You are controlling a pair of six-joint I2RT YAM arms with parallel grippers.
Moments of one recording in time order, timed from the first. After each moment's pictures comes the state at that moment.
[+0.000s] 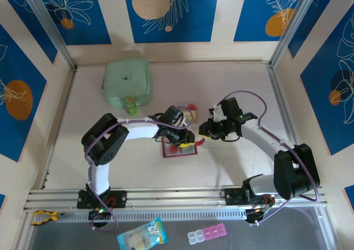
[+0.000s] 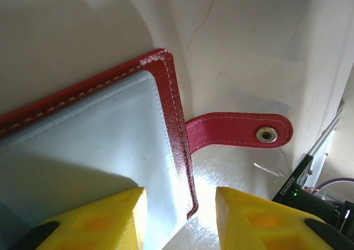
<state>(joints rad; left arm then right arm) -0.80 1.93 1.10 -0.17 0.58 -0.86 0.33 1.34 0.80 -0.55 -0.63 0.55</state>
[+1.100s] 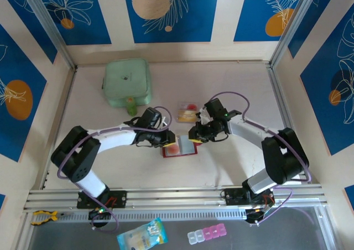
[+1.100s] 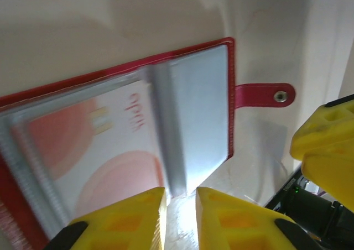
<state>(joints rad) -0.67 1.60 0.80 -0.15 0.52 -0.86 0.49 1.52 0.87 -0.52 -0.63 0.58</state>
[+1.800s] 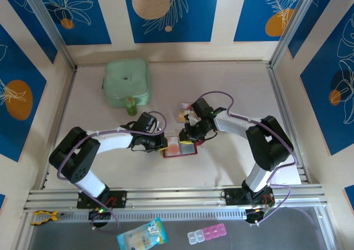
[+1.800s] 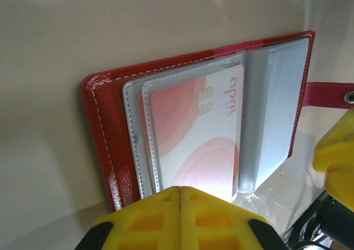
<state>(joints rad) -0.63 1.60 0.72 -0.15 0.48 -0.83 0.58 1.70 0.98 -0.52 -0.64 0.58</state>
